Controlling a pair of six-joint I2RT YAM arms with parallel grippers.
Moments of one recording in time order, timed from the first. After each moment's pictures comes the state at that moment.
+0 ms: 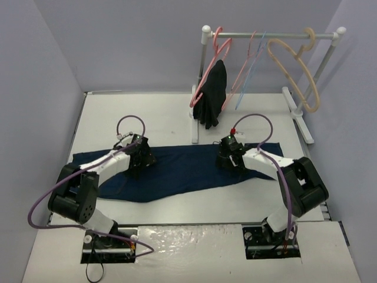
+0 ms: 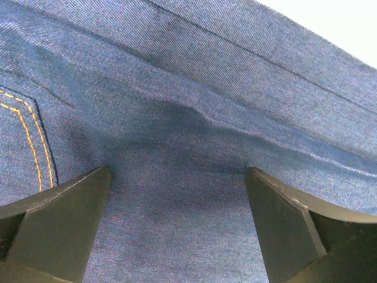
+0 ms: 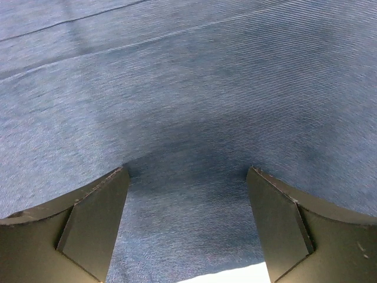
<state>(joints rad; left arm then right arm) -0.36 1.53 0.83 -0.43 -0.25 -0.81 0.49 1.58 0.81 -0.33 0.26 0.63</state>
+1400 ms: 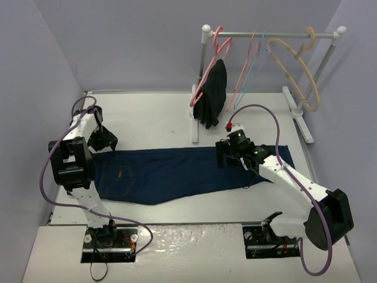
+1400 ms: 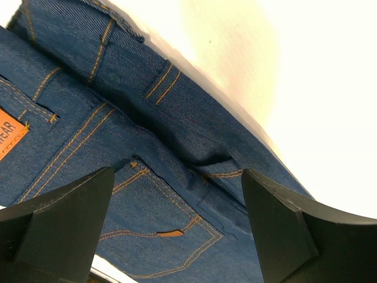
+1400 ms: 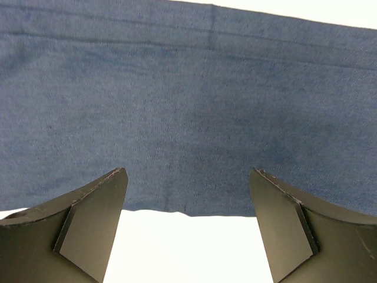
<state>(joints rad) 0.16 1.90 1.47 -1.04 -0.19 -0.70 0.54 1.24 0.85 -0.55 0.17 0.34</state>
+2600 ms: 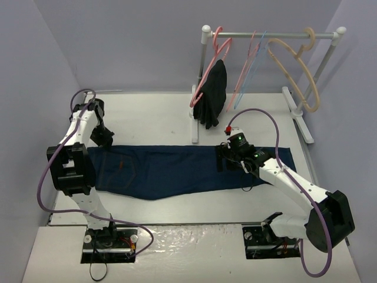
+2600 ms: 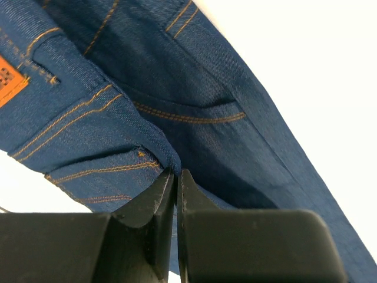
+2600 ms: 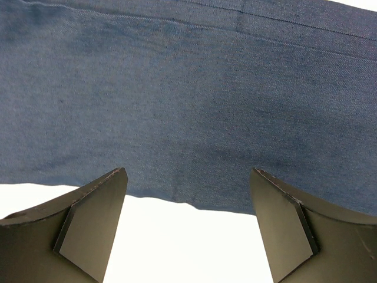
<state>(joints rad) 0.11 1.83 1.52 -1.12 -0.16 -0.78 0.54 1.23 0.81 -0.52 0.11 0.34</state>
